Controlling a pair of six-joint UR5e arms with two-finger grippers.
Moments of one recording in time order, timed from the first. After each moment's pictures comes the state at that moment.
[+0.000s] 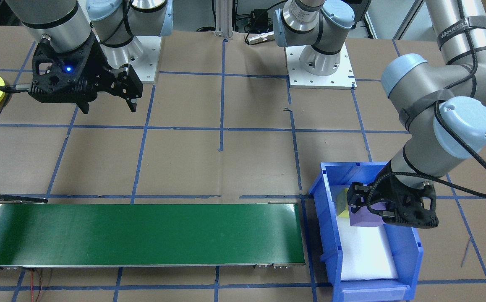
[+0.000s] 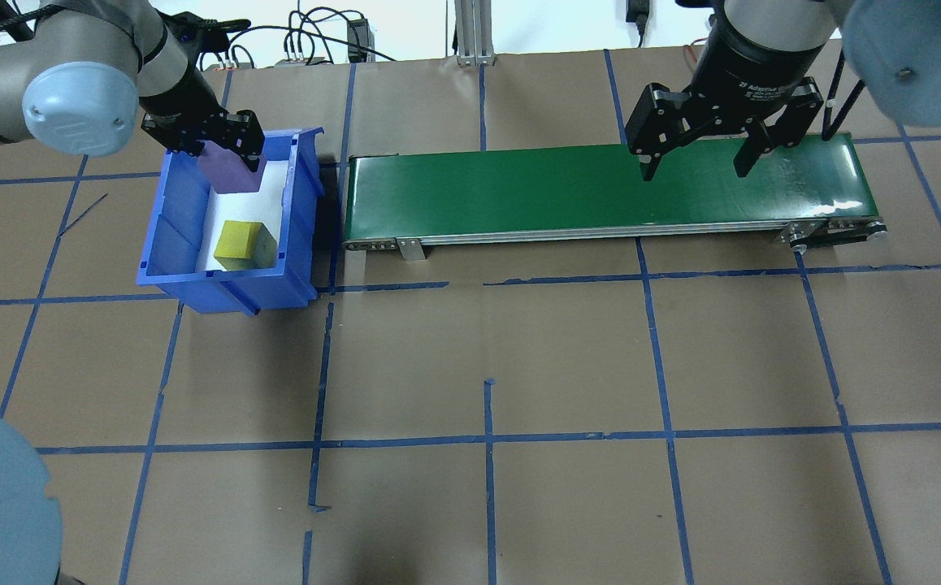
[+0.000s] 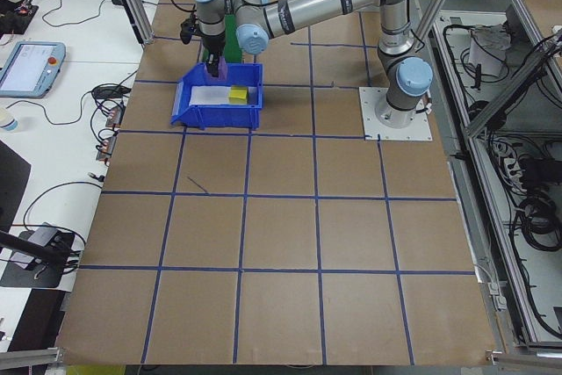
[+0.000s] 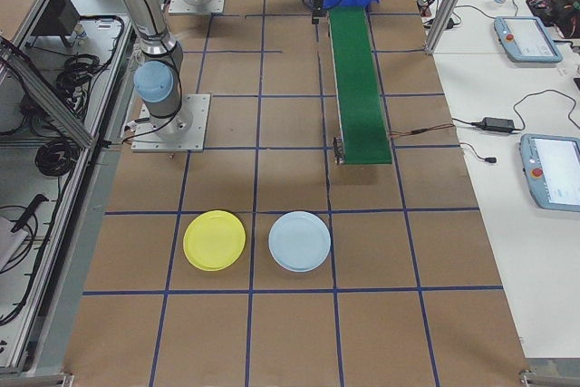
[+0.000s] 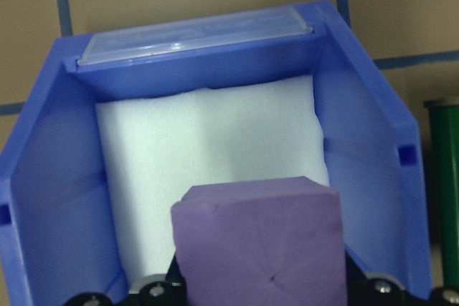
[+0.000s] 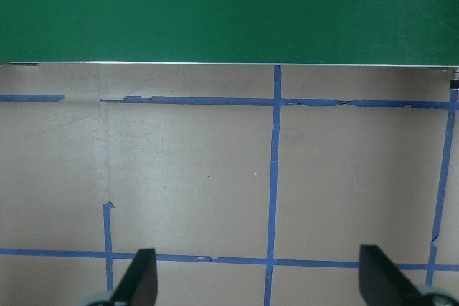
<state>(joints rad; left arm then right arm) -1.44 -1.93 -1.51 -1.21 1.53 0.25 1.60 -1.53 1.51 -1.55 -1.52 0.00</state>
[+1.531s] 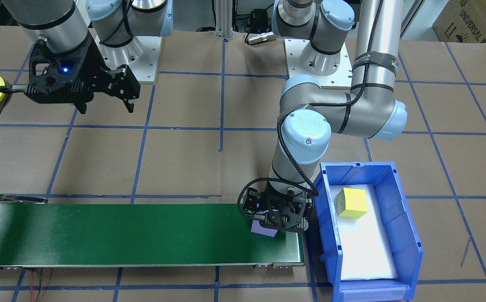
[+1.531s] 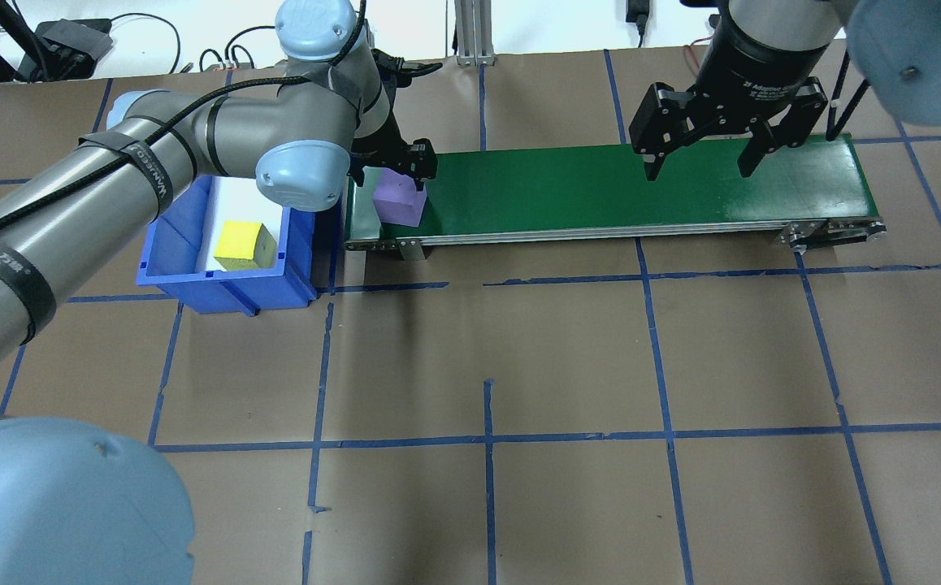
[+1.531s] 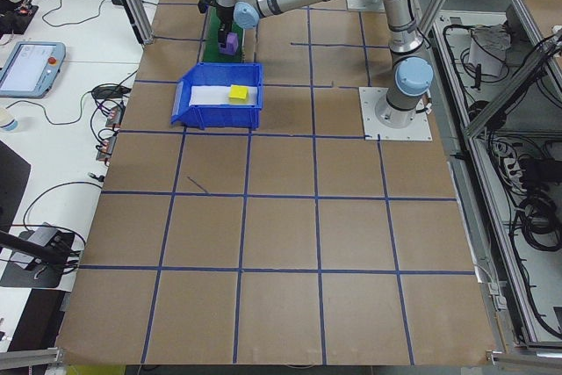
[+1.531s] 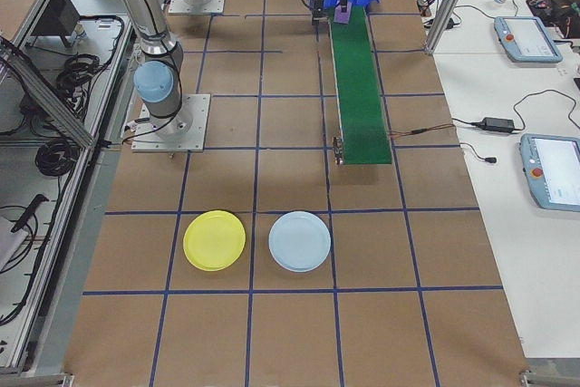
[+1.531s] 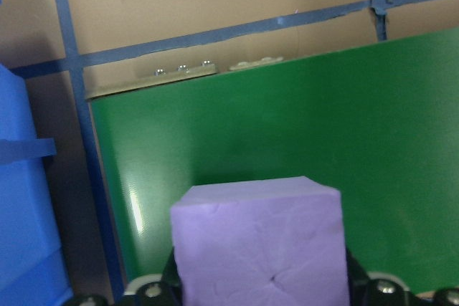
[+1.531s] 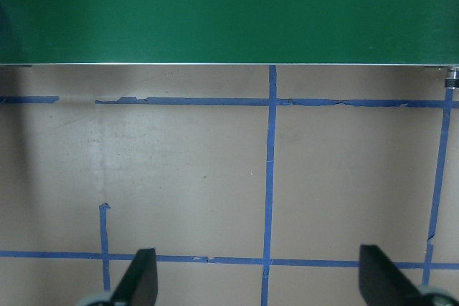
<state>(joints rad) -1.74 -2.05 -1.53 -0.98 1.56 -0.05 1.59 -1.53 1.51 -1.54 -1.53 0.00</state>
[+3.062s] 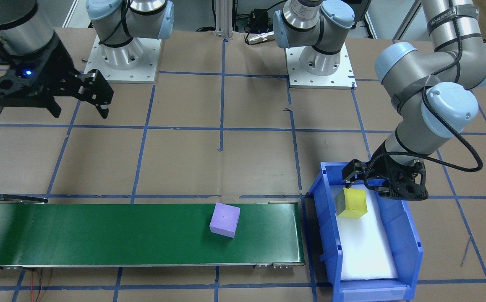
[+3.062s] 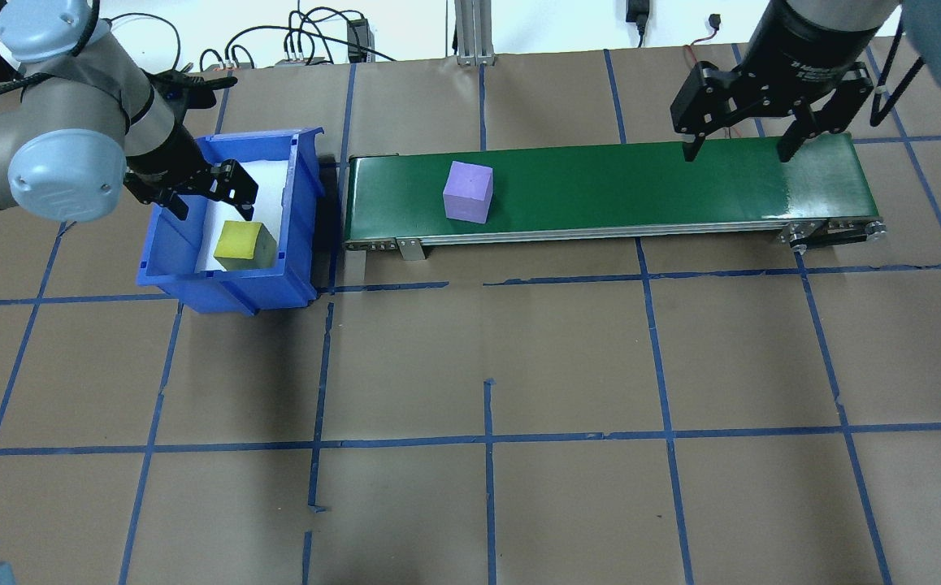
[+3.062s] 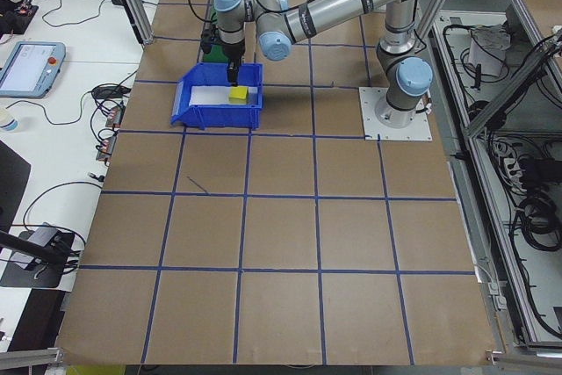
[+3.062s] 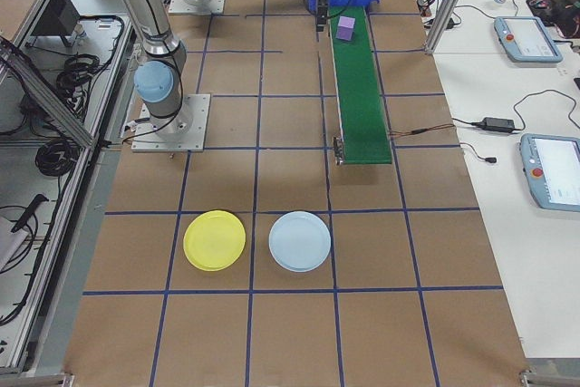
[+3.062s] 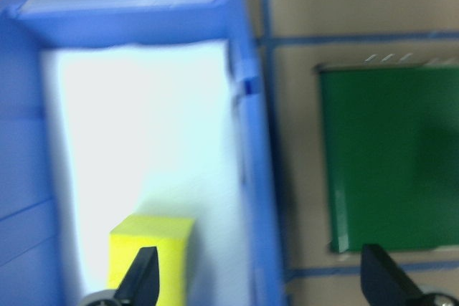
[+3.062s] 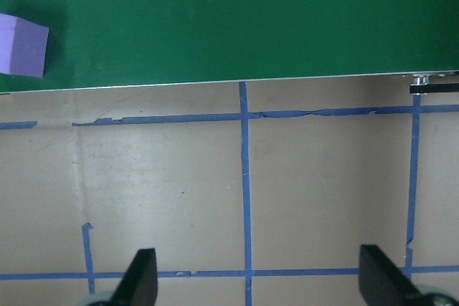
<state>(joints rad) -1.37 -1.84 -1.72 -1.16 1.56 0.27 1.48 -1.53 1.50 -1.55 -1.51 -0.05</state>
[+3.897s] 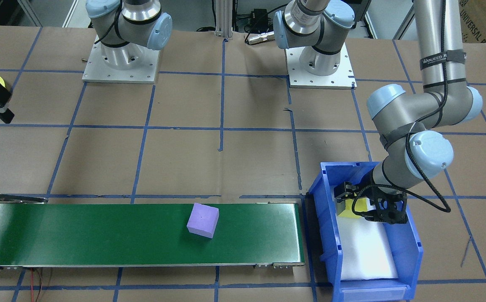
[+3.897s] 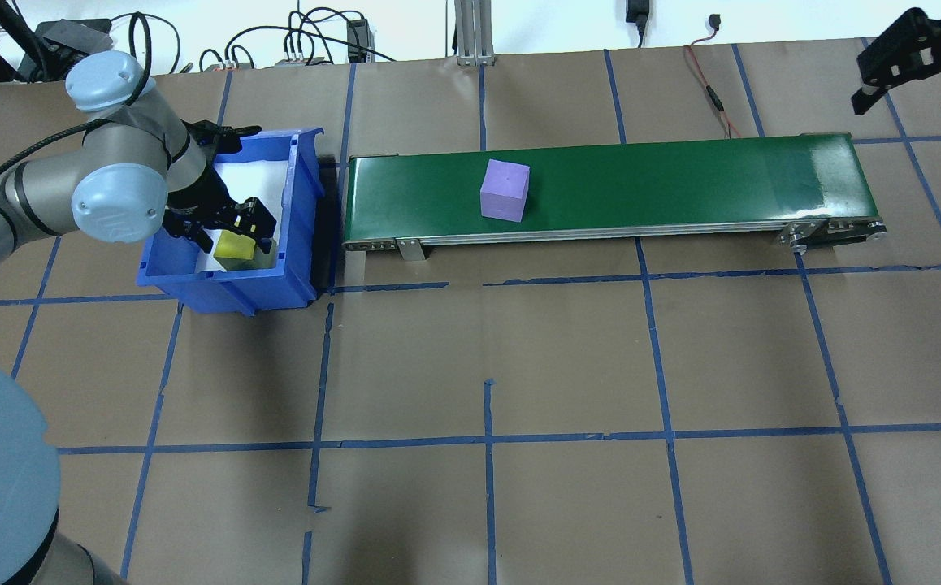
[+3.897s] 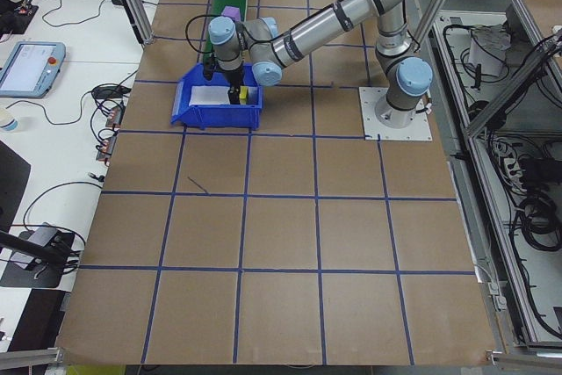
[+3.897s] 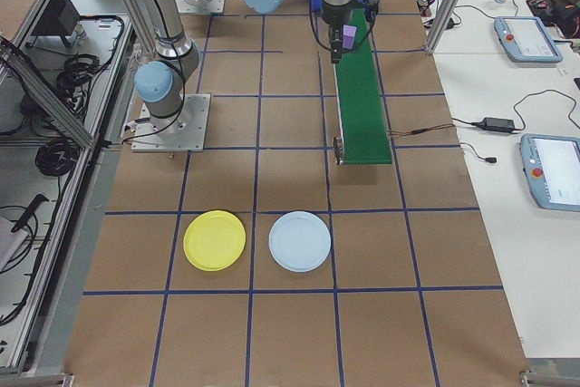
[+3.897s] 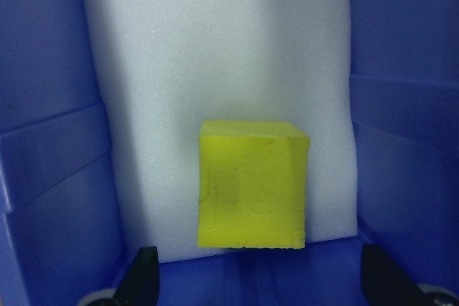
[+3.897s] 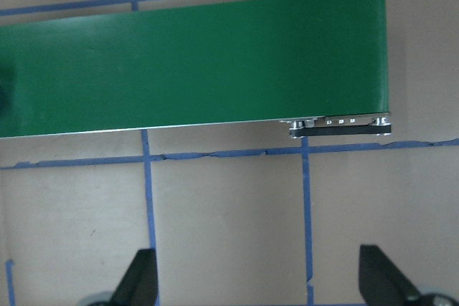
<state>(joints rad) -1.36 -2.00 -1.73 -1.06 1.56 0.28 1.17 -1.50 1.45 -1.57 -1.47 -0.34</state>
